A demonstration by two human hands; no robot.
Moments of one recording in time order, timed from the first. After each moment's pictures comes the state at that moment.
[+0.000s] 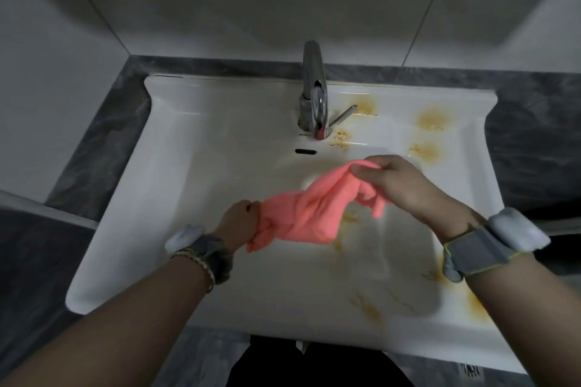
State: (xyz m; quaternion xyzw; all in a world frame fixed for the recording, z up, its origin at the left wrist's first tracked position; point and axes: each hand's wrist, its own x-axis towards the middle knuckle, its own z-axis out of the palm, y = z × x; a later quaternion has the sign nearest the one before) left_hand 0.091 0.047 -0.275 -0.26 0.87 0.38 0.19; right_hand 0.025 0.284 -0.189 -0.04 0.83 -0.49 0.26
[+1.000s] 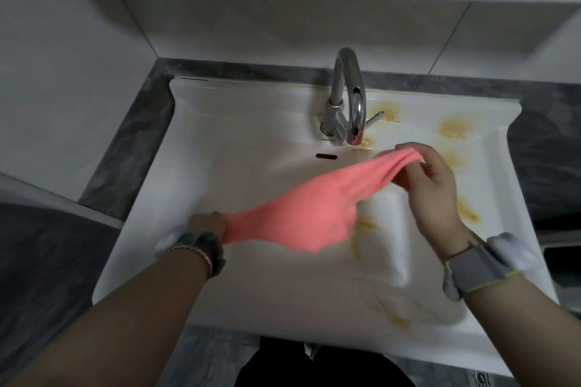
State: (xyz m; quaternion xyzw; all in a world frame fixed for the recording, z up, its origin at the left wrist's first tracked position) left_hand 0.106 -0.037 -0.266 -0.21 0.93 0.02 0.31; right_hand 0.042 0.258 -0.207 0.04 0.72 -0.69 -0.01
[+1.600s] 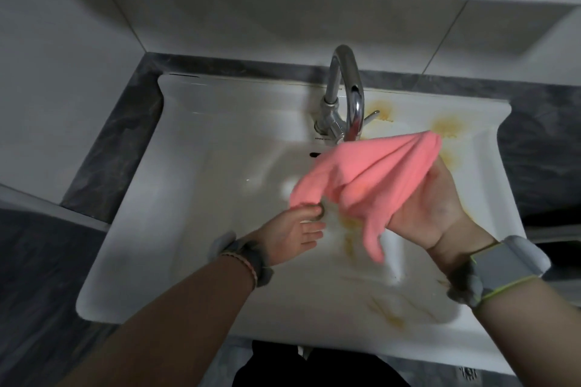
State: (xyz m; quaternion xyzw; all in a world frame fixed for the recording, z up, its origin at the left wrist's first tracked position) left_hand 0.087 0.065 -0.273 -0.25 0.47 0.75 0.39; right_hand 0.044 0.246 -0.179 0.12 0.33 -0.87 0.34
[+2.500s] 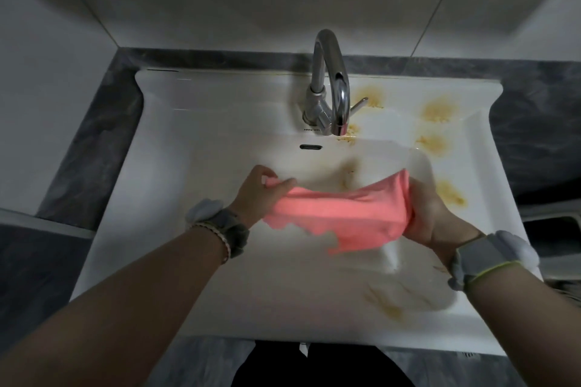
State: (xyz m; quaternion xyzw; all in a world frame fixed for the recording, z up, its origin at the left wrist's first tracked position) left_hand 0.049 0.038 -0.282 -0.21 0.83 0.50 0.11; right_hand 0.039 0.285 -0.250 0.32 0.55 -0.72 0.27
